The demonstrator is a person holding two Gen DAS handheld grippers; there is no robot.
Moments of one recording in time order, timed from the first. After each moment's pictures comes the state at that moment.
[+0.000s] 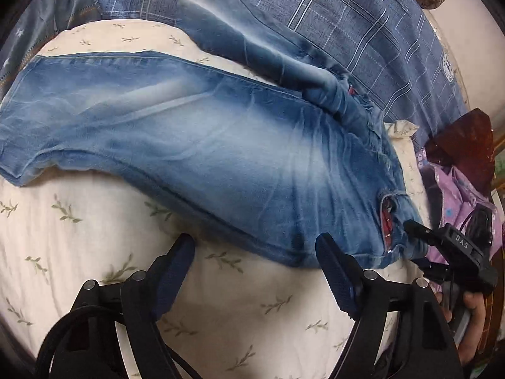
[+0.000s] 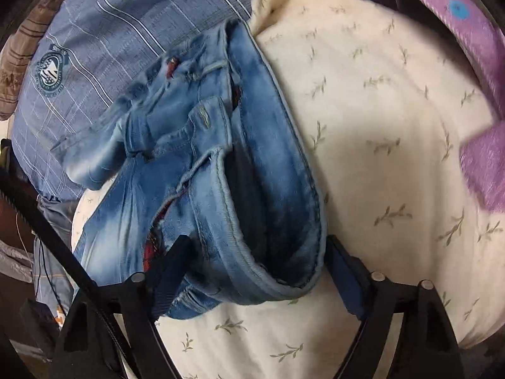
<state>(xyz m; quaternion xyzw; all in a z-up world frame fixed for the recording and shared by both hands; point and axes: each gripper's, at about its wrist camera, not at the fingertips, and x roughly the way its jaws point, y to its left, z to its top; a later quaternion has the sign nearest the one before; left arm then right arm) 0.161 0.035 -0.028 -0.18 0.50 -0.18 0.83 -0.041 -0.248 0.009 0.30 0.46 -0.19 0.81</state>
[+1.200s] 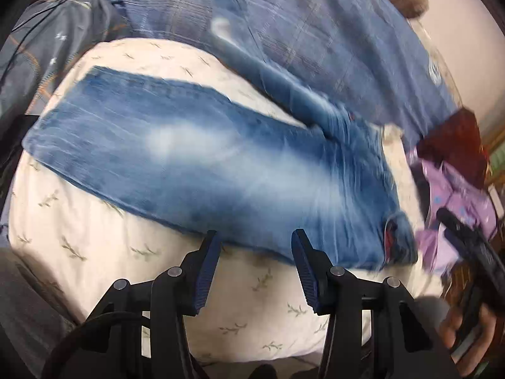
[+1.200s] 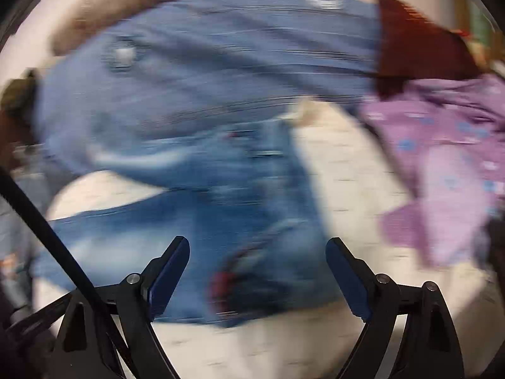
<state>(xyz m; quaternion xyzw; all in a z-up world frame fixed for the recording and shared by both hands) 0.070 0.082 0.016 -0.18 0.47 -0.16 0.85 -0.075 -0.129 0.097 0.10 0.37 -0.21 0.90</state>
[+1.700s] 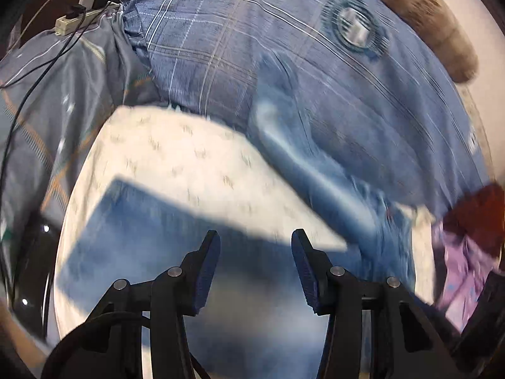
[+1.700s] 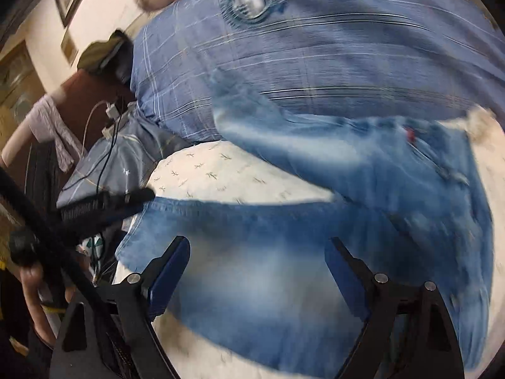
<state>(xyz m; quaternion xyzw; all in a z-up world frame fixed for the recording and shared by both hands) 0.206 0.135 0.077 -0.20 0.44 -0.08 0.87 0.084 -0.043 0.069 0.11 0.43 0.03 0.90</state>
